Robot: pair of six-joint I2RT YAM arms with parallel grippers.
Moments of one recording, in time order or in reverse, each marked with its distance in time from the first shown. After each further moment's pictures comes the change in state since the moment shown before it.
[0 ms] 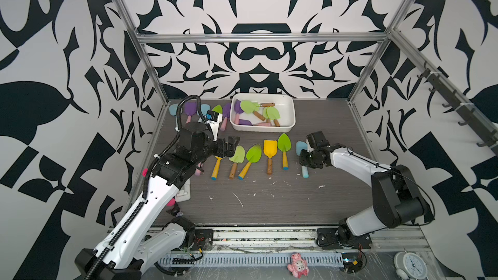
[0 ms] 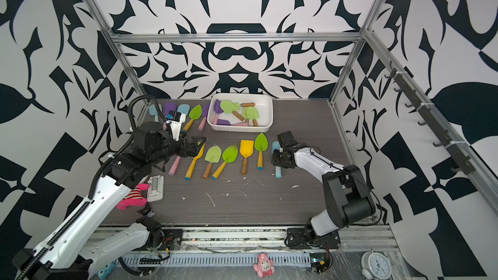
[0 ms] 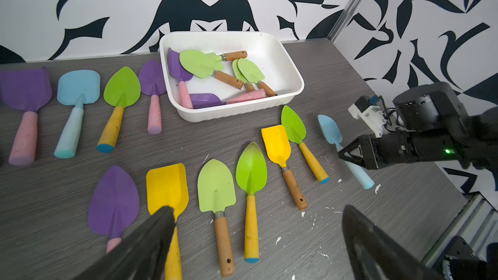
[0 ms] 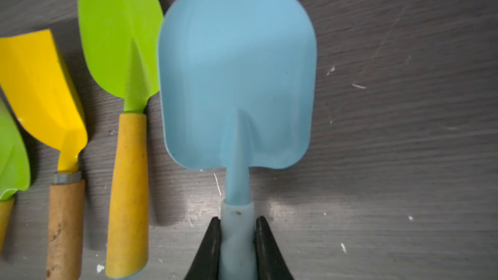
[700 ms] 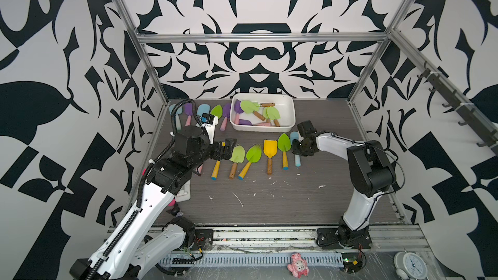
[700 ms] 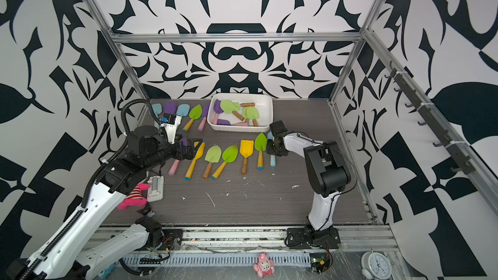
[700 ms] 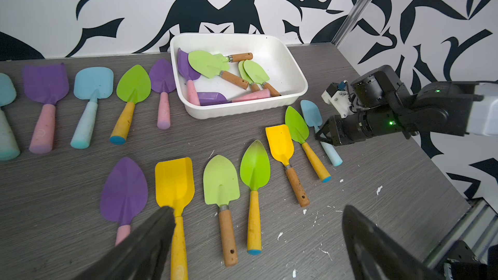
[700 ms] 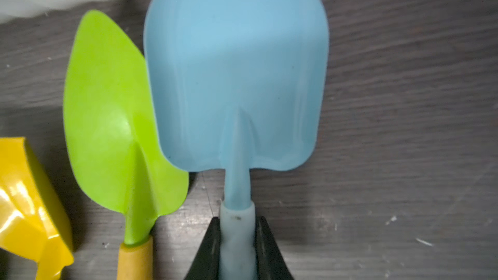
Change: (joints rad) left arm 0.000 -0.061 -0.019 -0.026 -0.033 -0.014; right arm -0.005 0.298 0.261 0.024 0.037 -0.052
